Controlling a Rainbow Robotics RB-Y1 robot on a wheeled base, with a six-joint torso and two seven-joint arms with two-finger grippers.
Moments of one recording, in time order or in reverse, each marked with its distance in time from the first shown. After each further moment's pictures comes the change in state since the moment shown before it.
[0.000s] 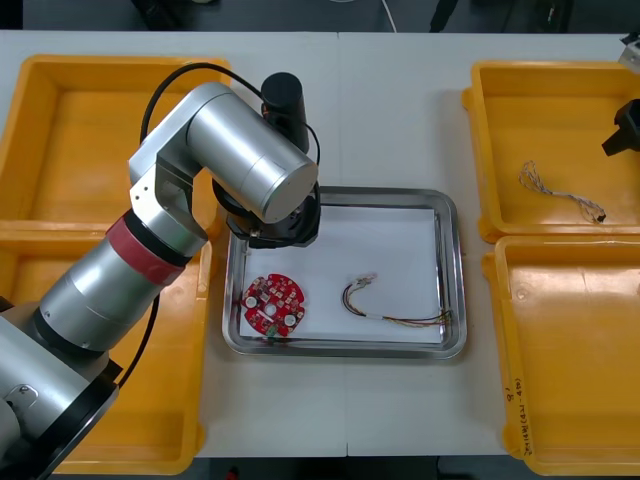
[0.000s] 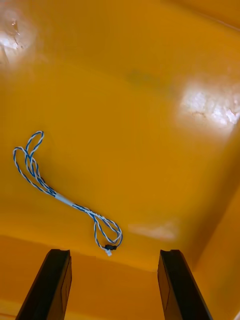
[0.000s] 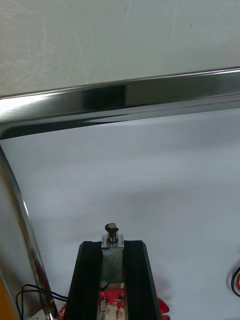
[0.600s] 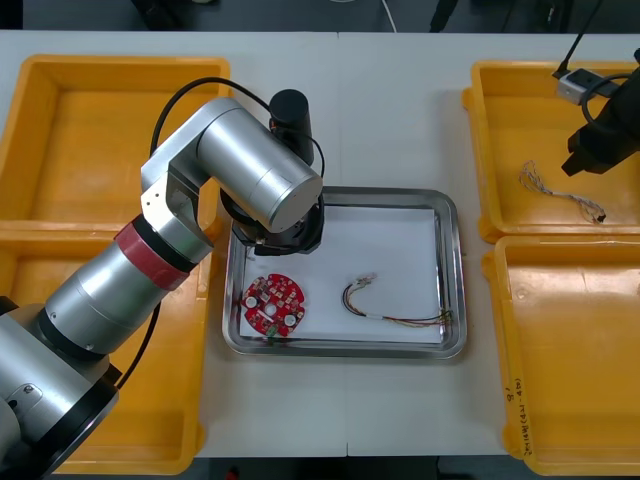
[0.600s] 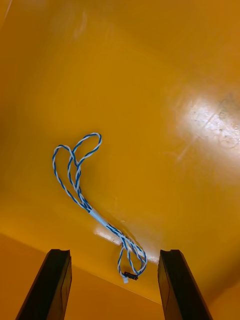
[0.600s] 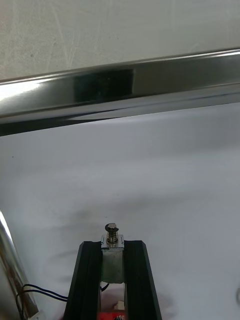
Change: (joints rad) right arm -0.017 0.072 0.122 0.000 0.019 -0.026 0.156; left arm 0.000 0.000 -0.035 0.051 0.010 -0.055 0.000
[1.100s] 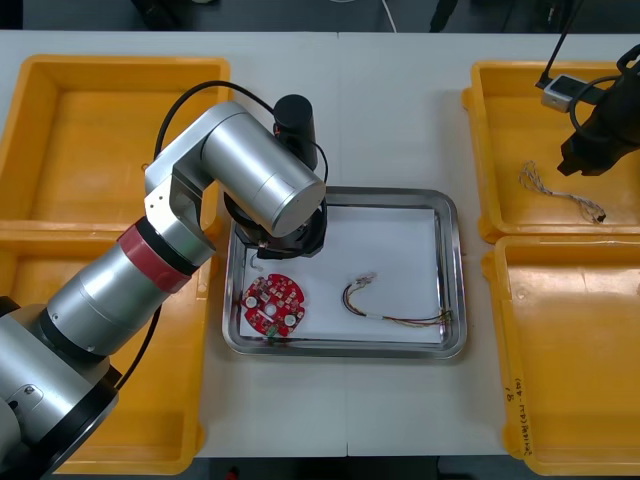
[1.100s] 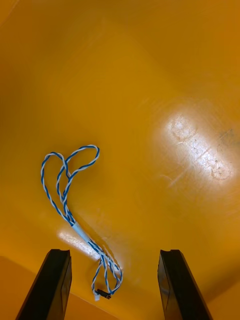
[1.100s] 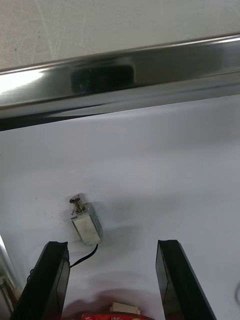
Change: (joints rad) right arm 0.000 0.011 0.042 0.001 0.034 -0.080 0.150; left arm 0.000 0.001 -0.018 0.002 0.004 -0.011 0.000
